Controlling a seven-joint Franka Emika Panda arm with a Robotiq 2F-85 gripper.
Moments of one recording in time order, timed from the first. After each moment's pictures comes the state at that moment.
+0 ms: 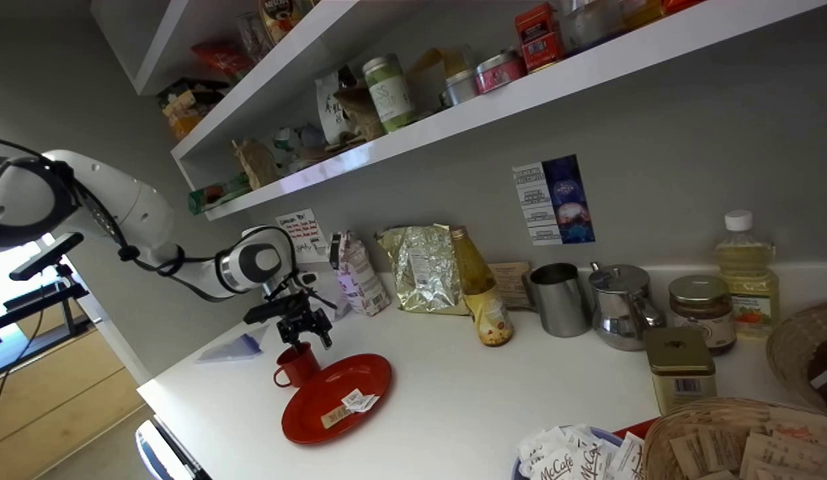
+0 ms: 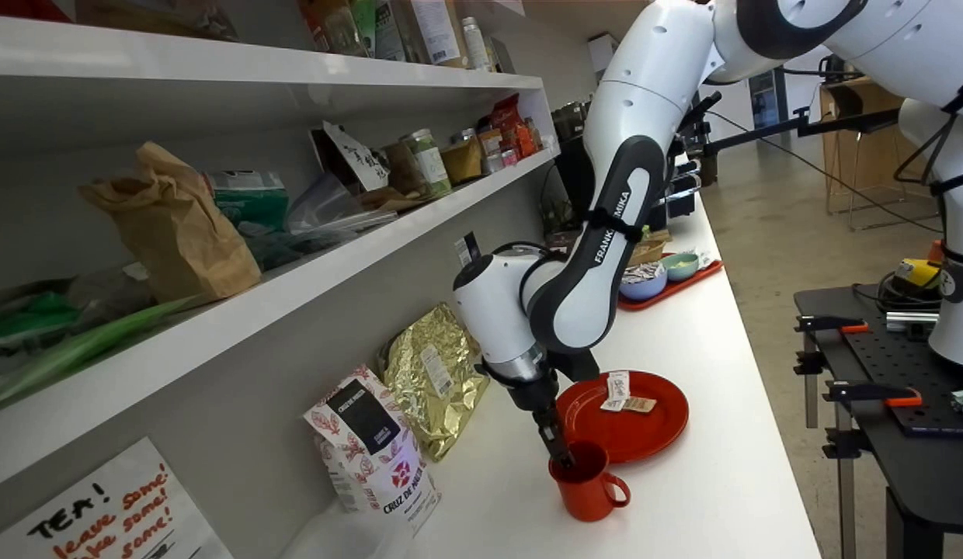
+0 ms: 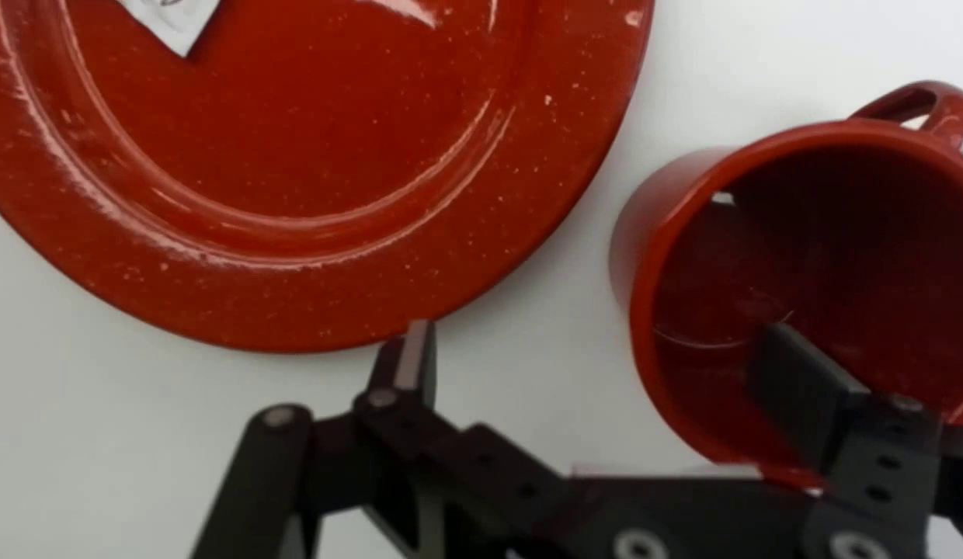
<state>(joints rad) 0.31 0.73 0.09 -1.70 -0.21 2.30 0.10</state>
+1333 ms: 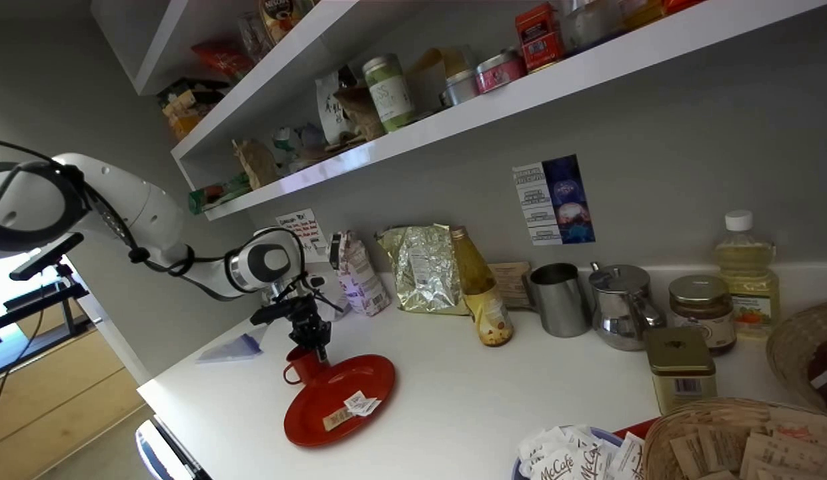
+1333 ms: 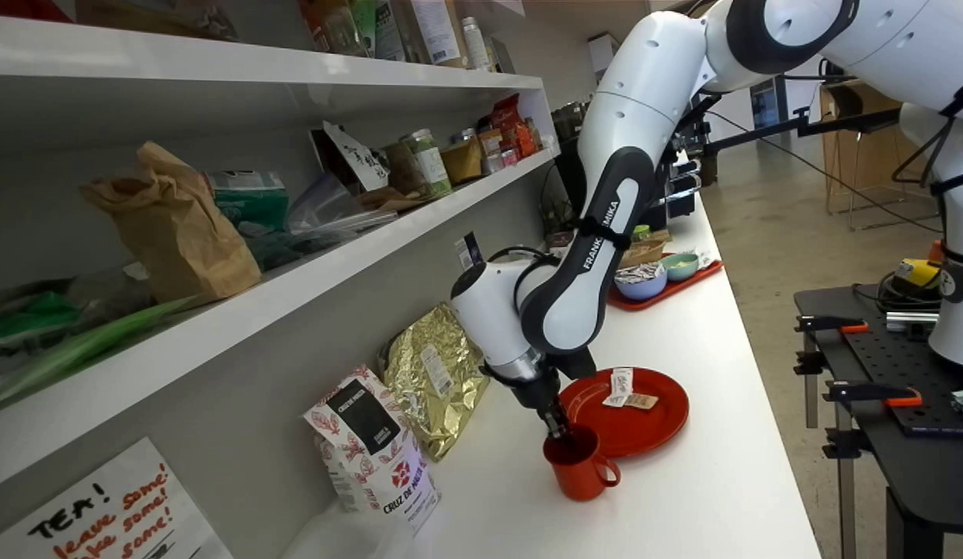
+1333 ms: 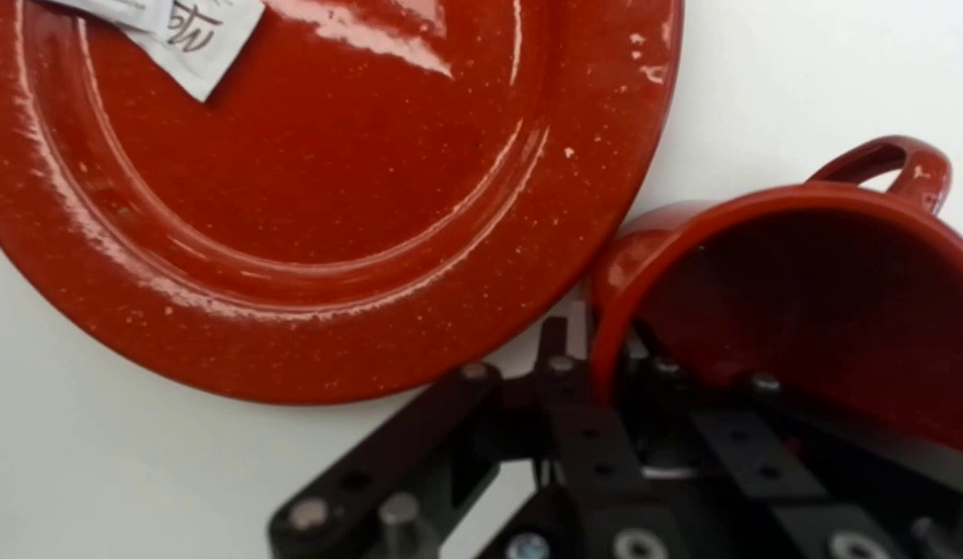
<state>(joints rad) 0.29 0.77 0.08 -1.65 -0.21 2.22 0.10</state>
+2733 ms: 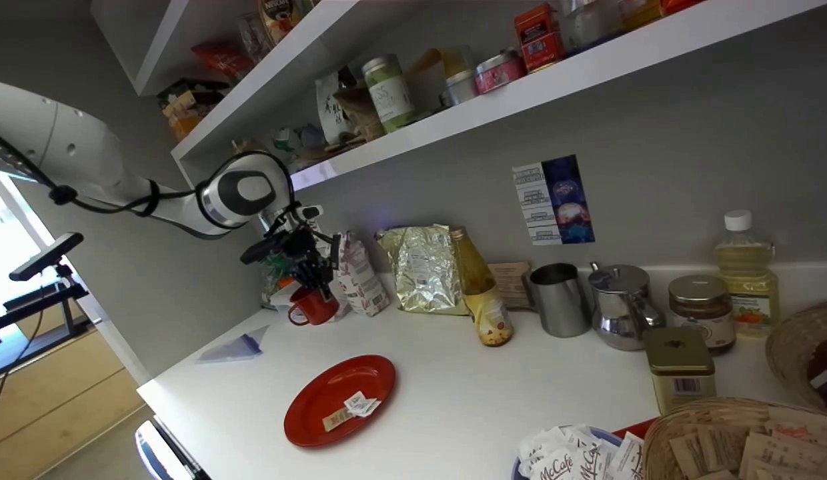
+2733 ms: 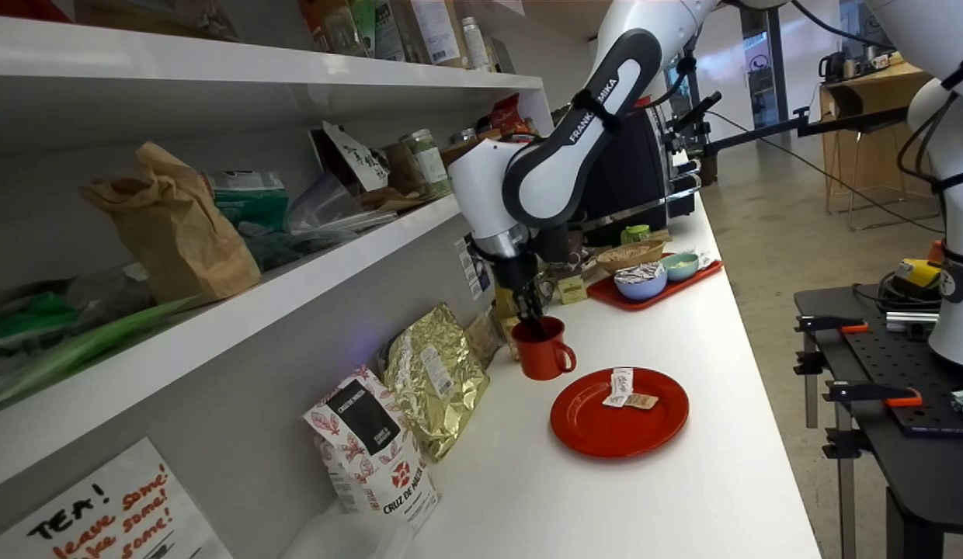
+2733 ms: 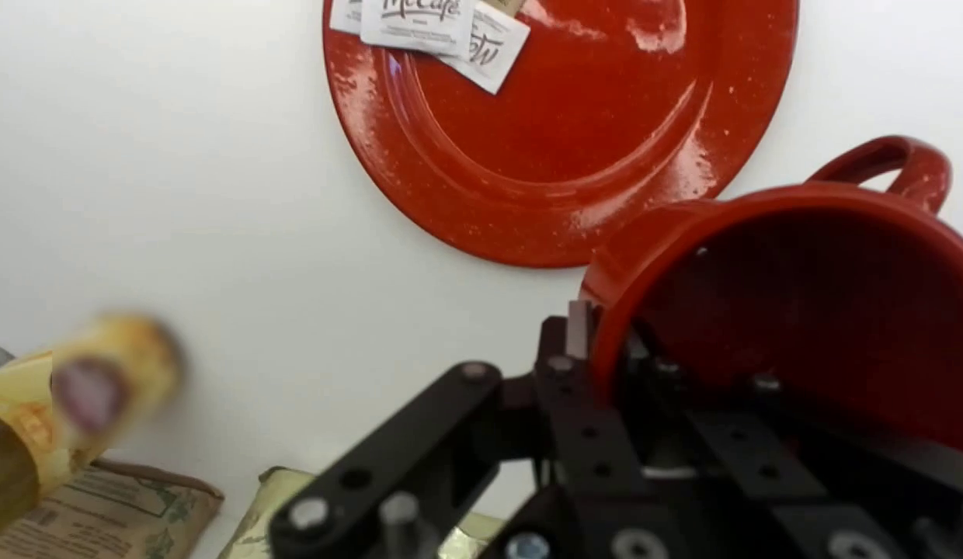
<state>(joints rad) 0.17 0.43 0.05 -1.78 -0.20 2.17 0.09</state>
